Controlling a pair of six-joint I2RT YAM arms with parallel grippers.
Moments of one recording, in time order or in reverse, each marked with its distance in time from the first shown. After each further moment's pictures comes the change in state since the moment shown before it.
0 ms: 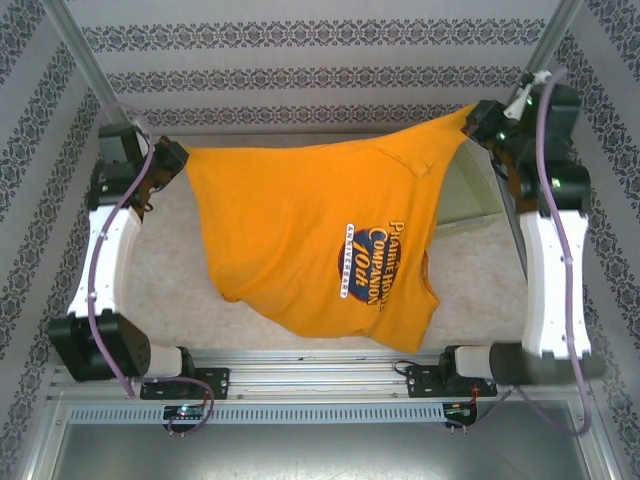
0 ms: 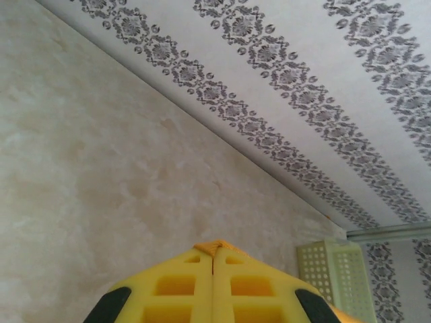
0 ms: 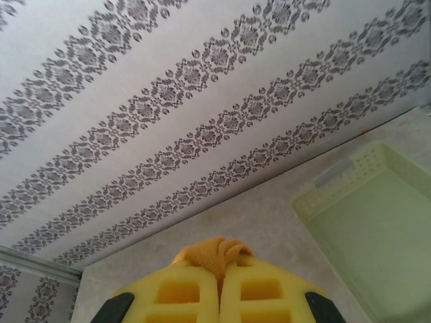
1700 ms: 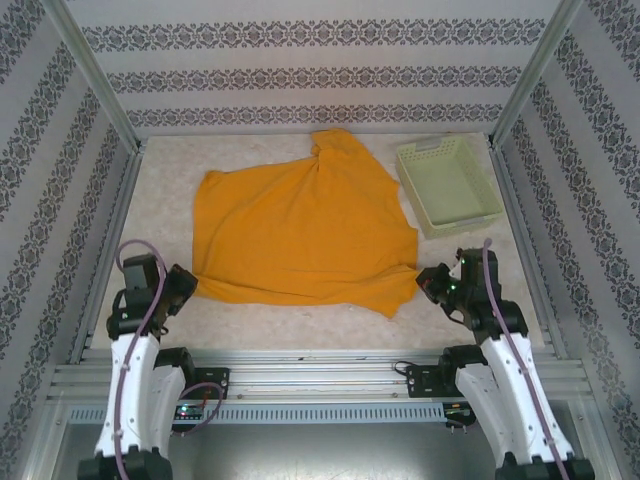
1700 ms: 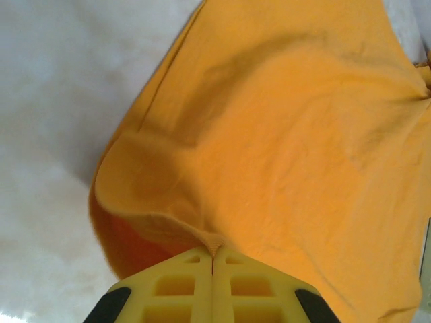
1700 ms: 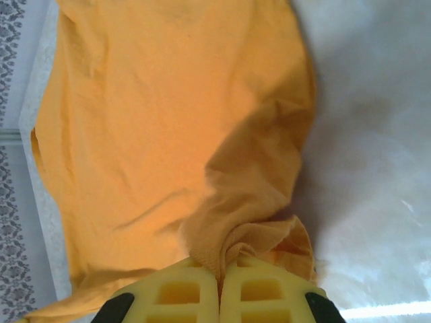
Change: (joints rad) left arm 0.055 -0.881 -0.970 -0.246 -0.067 -0.100; right arm 0.094 -0.859 -1.357 0.019 -0.192 0.318
